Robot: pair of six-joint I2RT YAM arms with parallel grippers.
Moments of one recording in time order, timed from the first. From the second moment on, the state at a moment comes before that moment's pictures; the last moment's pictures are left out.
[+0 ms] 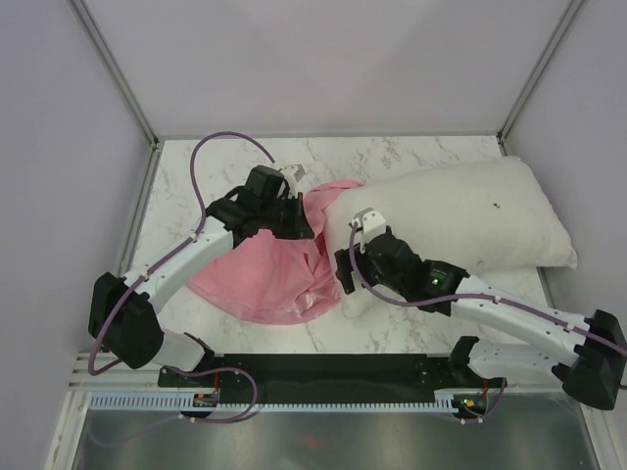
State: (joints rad) left arm -0.59 1.43 1.18 -0.52 0.29 -0.47; right arm 0.90 1.03 0.80 -0.32 0.19 0.31
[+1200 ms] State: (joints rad) left arm -0.58 1.35 1.07 -0.37 0.35 -0.53; right arm 0.72 1.67 1.16 -0.05 0.11 0.54
